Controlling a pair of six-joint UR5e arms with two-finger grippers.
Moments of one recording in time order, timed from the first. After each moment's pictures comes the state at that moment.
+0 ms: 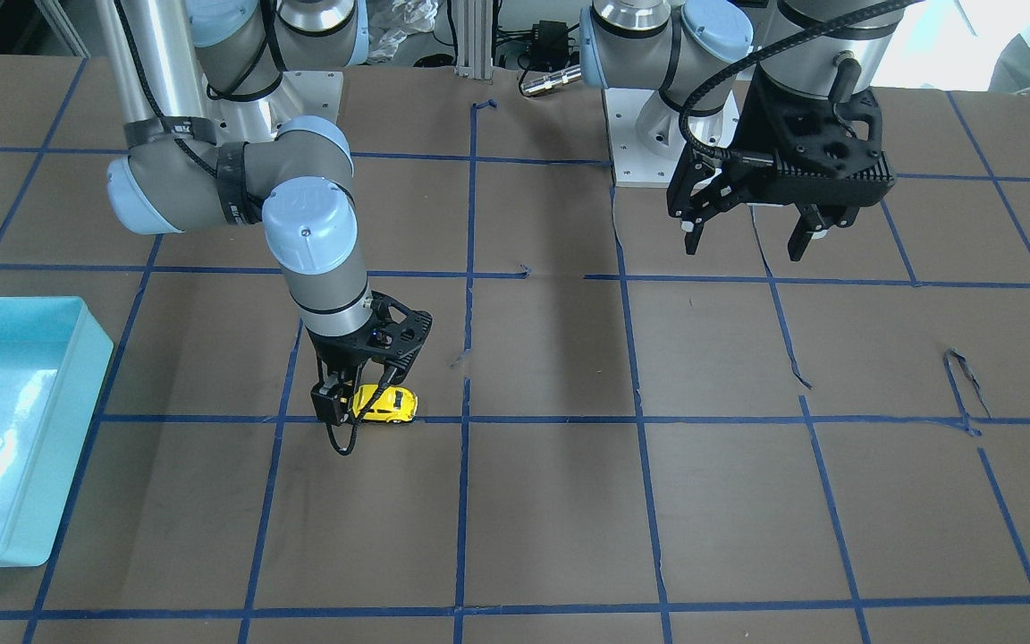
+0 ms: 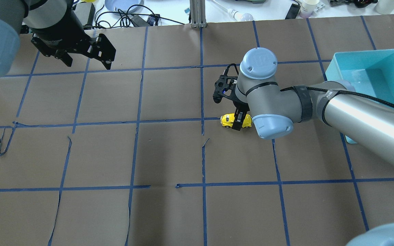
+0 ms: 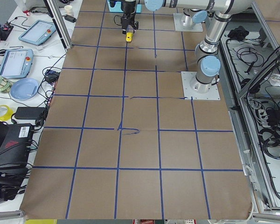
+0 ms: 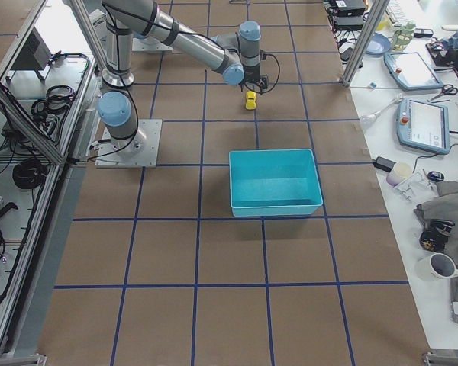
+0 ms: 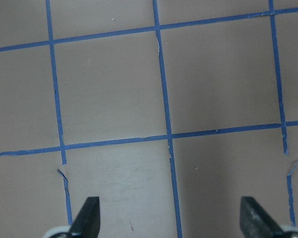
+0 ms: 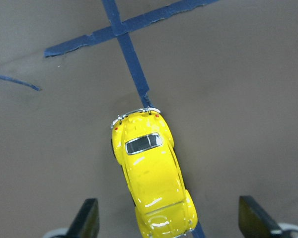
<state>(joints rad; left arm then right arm) -1.58 -1.57 -1.54 -1.45 1.62 0.09 1.77 -1.21 1.92 -2.40 -1.57 -1.02</state>
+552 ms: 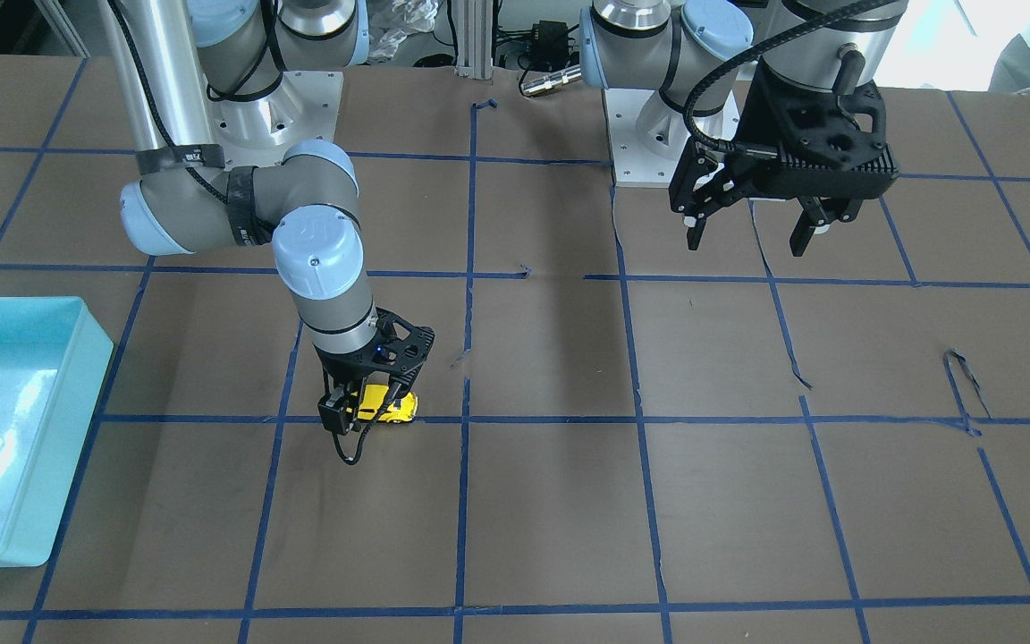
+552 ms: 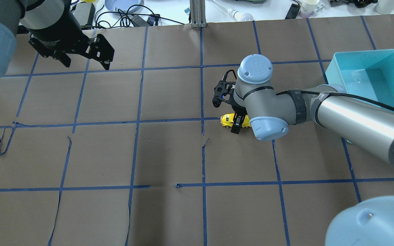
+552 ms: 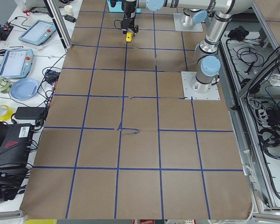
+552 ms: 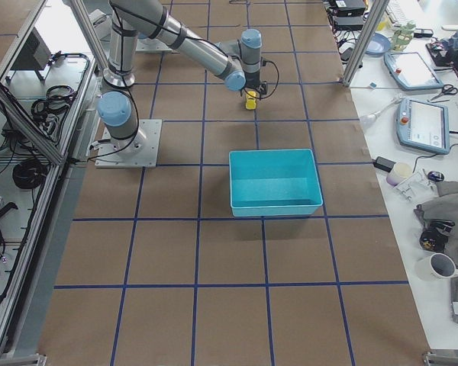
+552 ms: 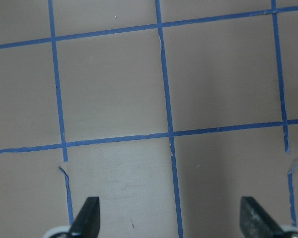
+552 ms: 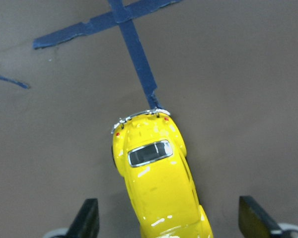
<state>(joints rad) -1.58 -1.56 -1.54 -1.45 1.62 0.09 1.77 -1.16 1.92 -2.41 -1.56 -1.02</state>
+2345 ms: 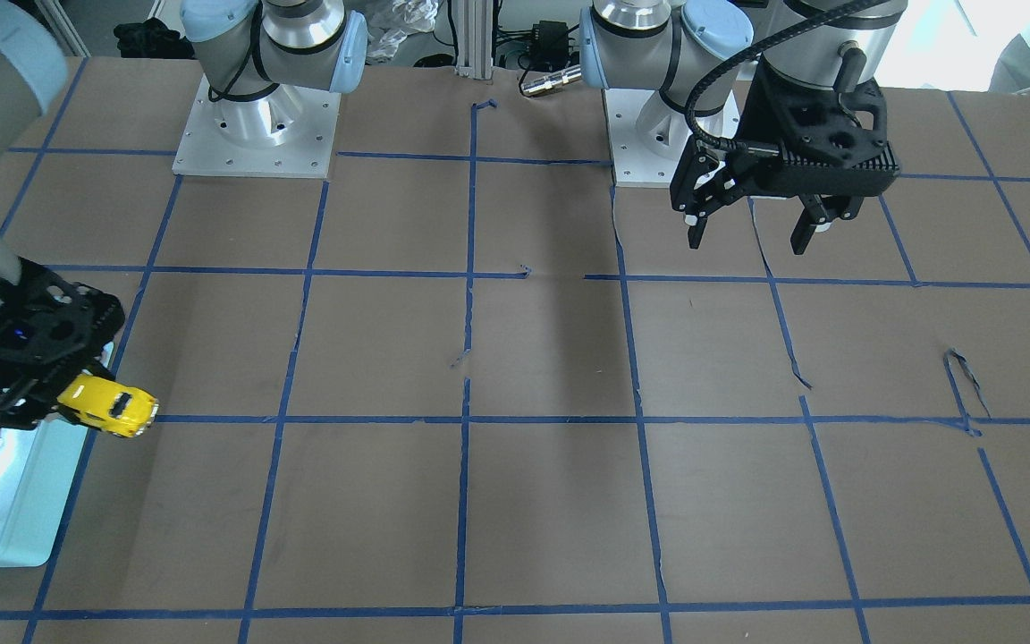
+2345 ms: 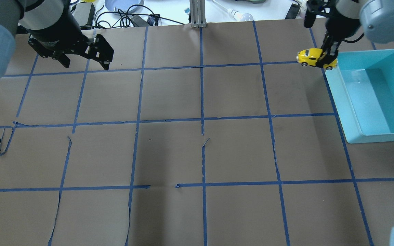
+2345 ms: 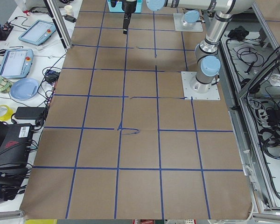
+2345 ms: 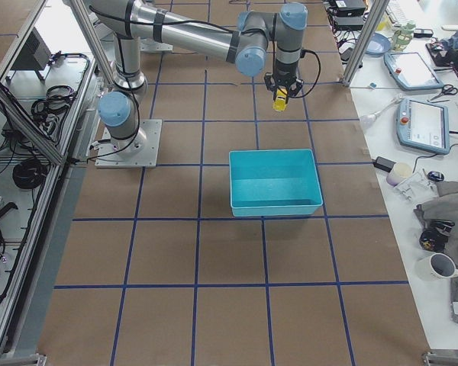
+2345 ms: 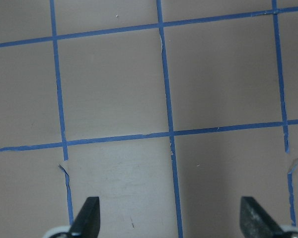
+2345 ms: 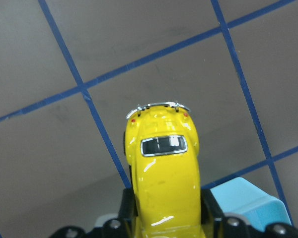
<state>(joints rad) -1.58 -1.56 -1.54 -1.45 1.62 0.09 1.34 -1.32 1.51 -1.82 -1.59 -1.45</state>
